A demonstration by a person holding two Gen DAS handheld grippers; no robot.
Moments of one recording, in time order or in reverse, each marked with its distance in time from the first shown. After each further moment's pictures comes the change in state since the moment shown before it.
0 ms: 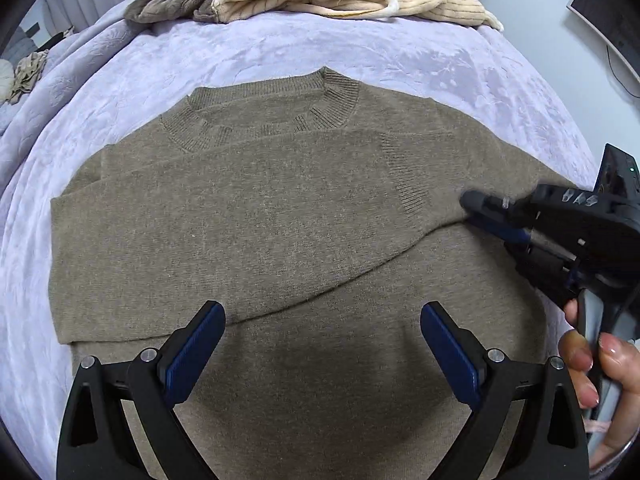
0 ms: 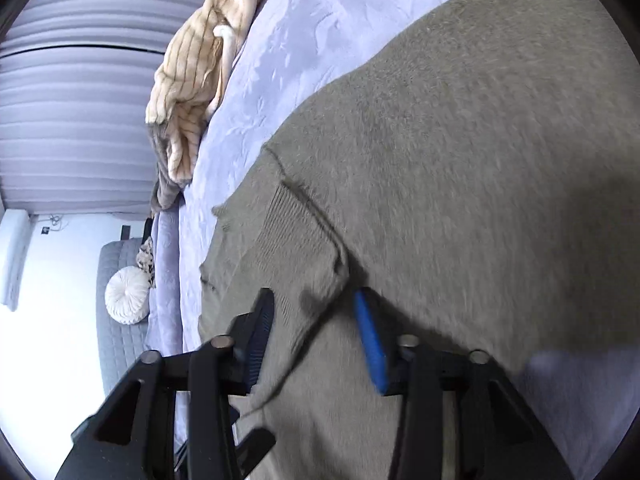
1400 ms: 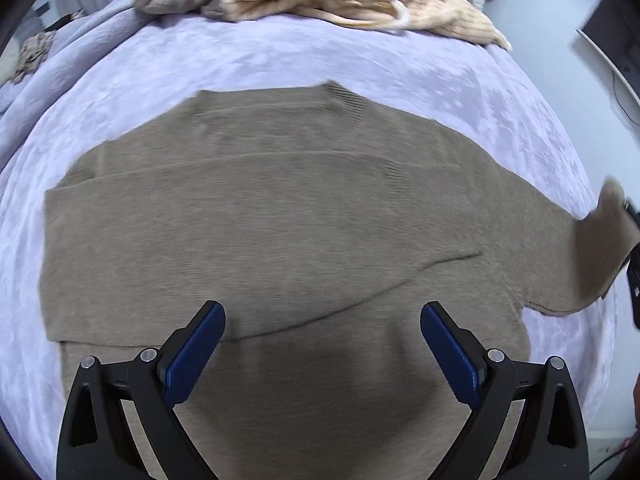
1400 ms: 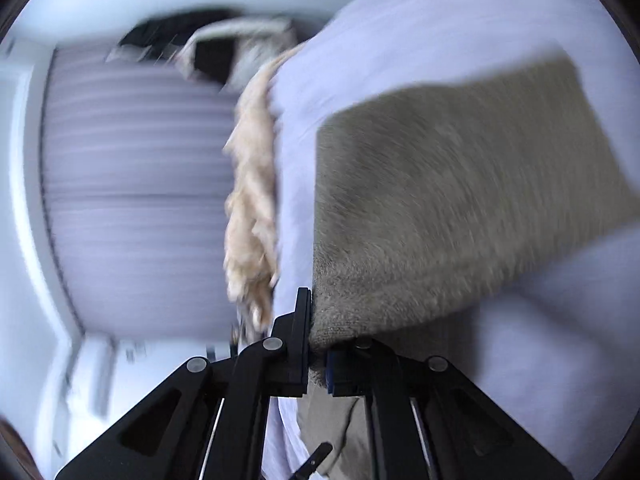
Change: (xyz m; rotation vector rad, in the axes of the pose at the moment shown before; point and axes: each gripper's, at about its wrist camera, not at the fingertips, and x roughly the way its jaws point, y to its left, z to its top) left arm -0.003 0.016 0.013 -0.082 -0.014 -0.058; right arm -0.163 -0.029 0.062 0.107 -0.270 0.302
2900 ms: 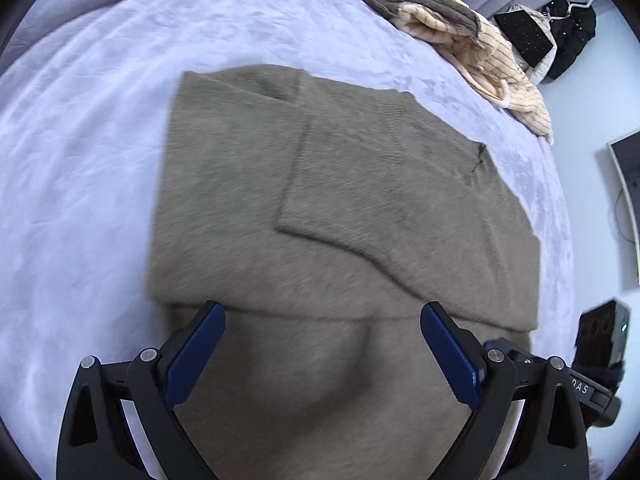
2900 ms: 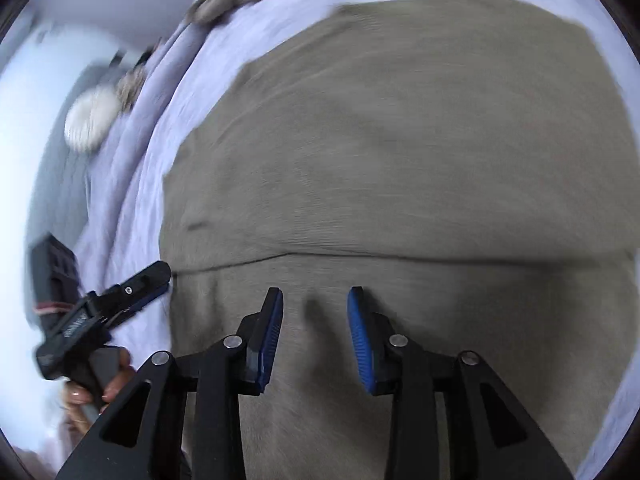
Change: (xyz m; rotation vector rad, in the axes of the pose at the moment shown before) left arm -0.004 0.173 -0.031 -0.326 0.034 -0.191; right arm 0.152 0.029 -0.204 -0.430 0.595 -0.414
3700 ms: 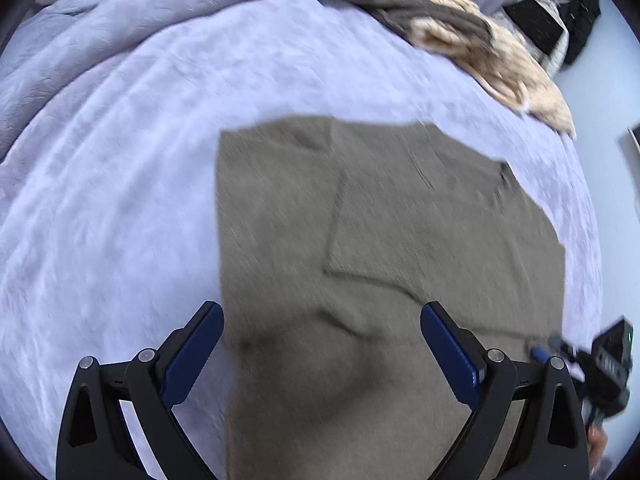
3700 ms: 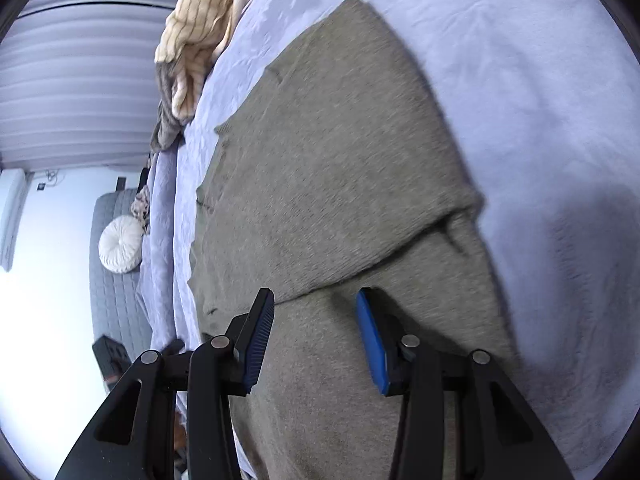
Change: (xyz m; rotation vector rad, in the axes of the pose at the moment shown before) left arm -0.033 0.007 0.026 0.050 -0.054 0.181; right arm -0.043 -0.086 -0.003 0.258 -0.085 0.201
